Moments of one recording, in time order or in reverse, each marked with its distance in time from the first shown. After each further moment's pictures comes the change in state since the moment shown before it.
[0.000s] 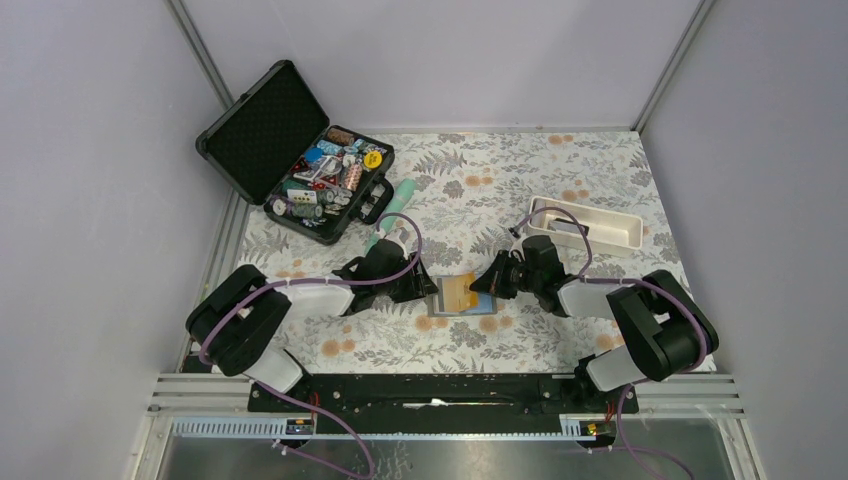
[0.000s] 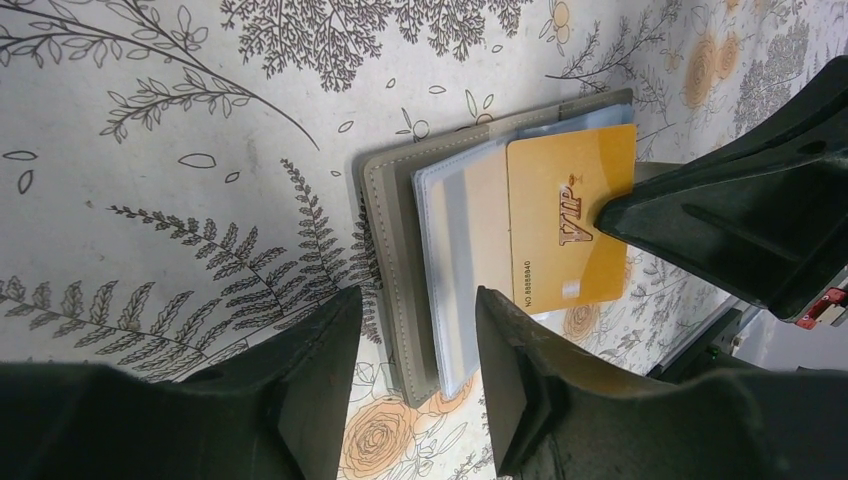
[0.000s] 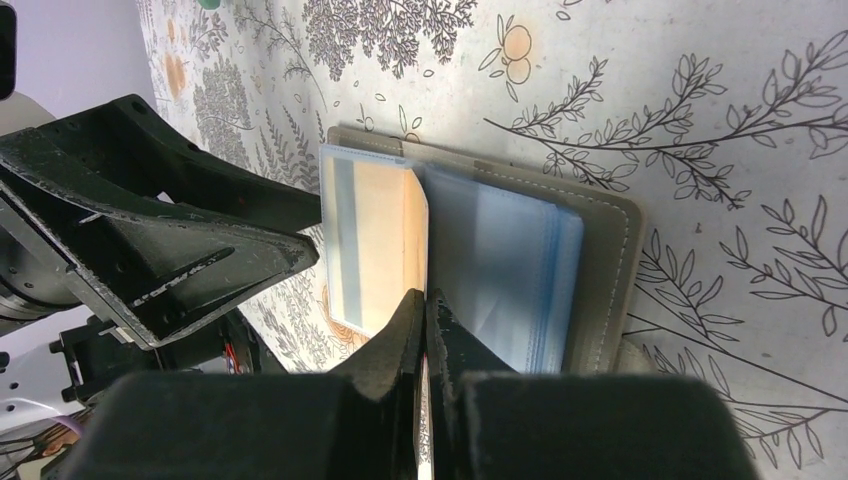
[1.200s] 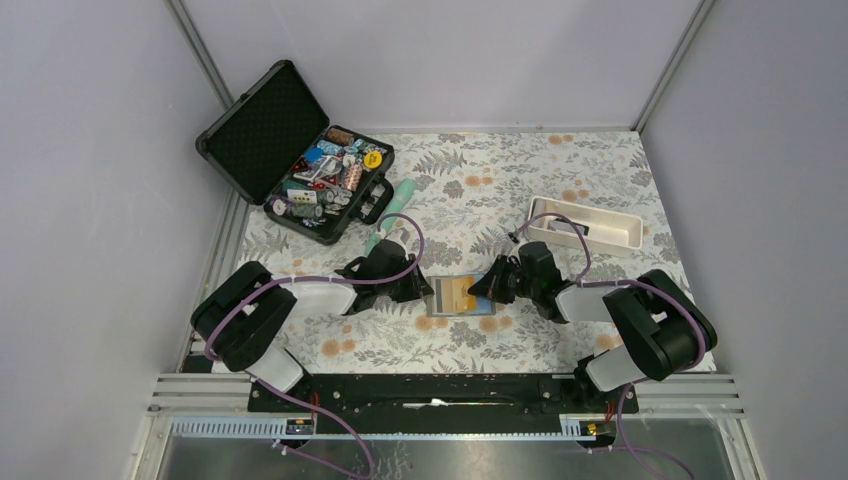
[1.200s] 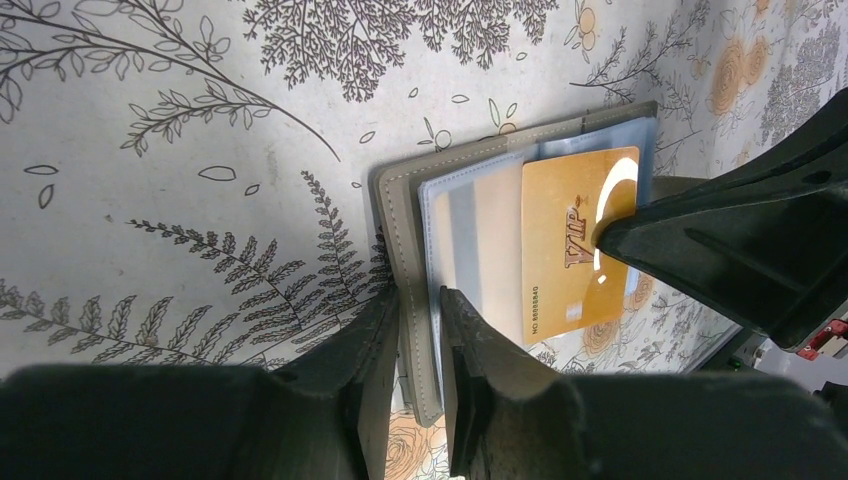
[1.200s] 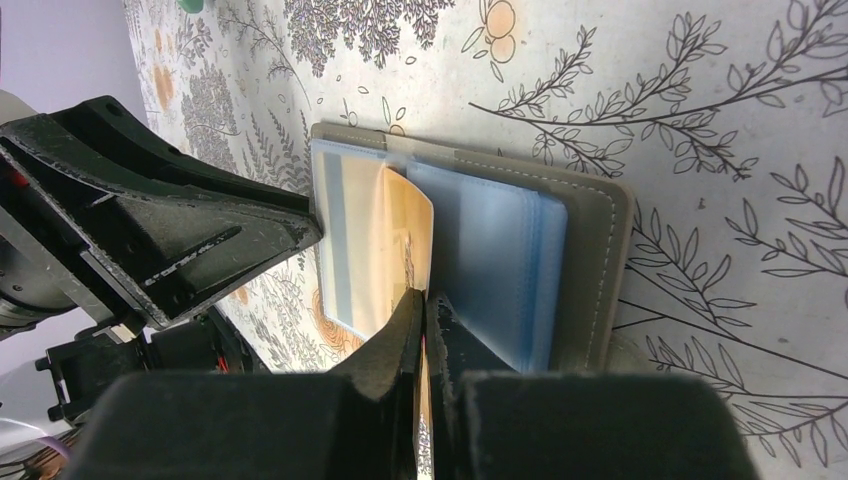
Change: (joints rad) left arm -0.002 0.033 0.006 0.006 -0.020 0.014; right arm 0.043 0.013 -0.044 0.071 0.070 0.048
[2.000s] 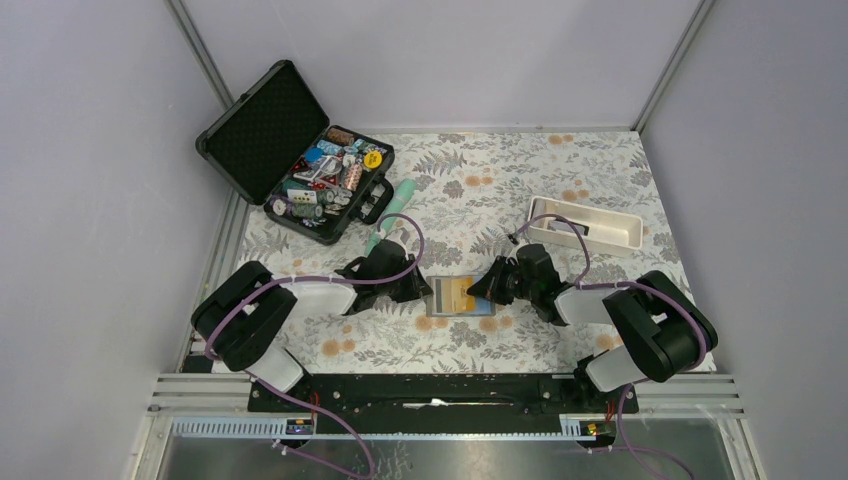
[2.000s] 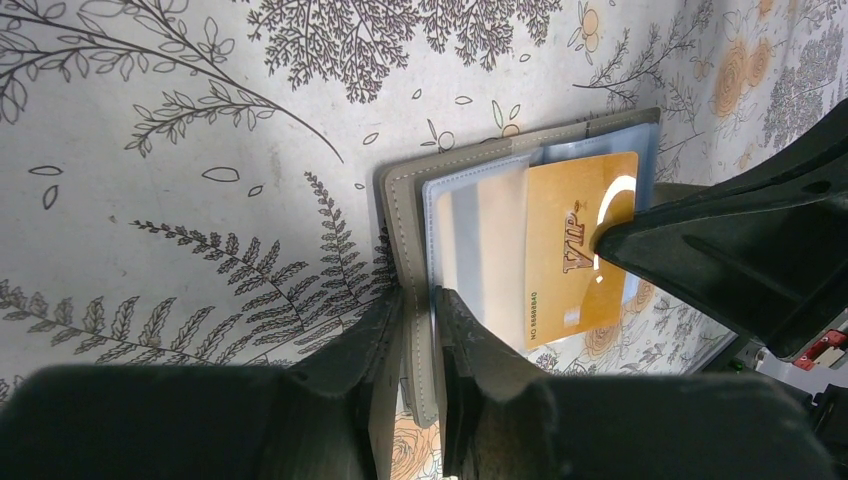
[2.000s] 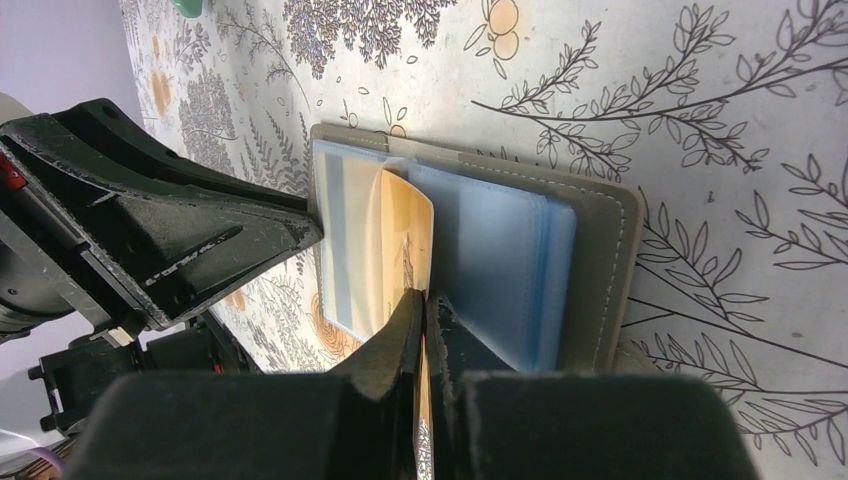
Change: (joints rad) left arm 0.000 0.002 0.000 0.000 -0.003 0.000; right arm 0.027 -0.008 -0.013 0.019 0.041 0.019
